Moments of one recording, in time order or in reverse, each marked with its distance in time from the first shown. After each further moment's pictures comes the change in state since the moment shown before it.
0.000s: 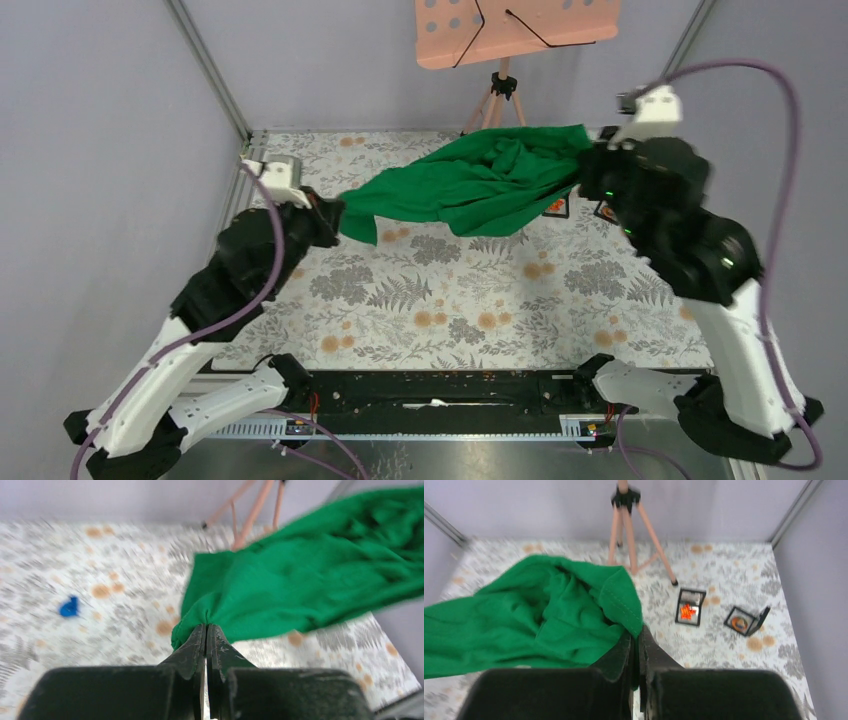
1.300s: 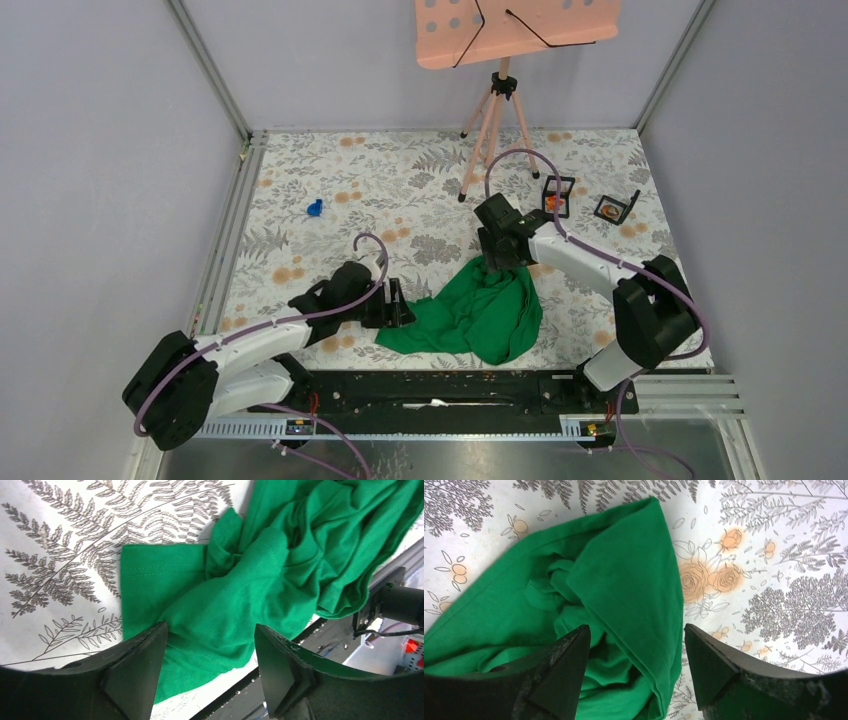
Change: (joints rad) left arm 0.053 0.253 -0.779 0.481 0.587 -0.337; right arm 0.001 0.409 -0.684 0.198 -0.159 0.182
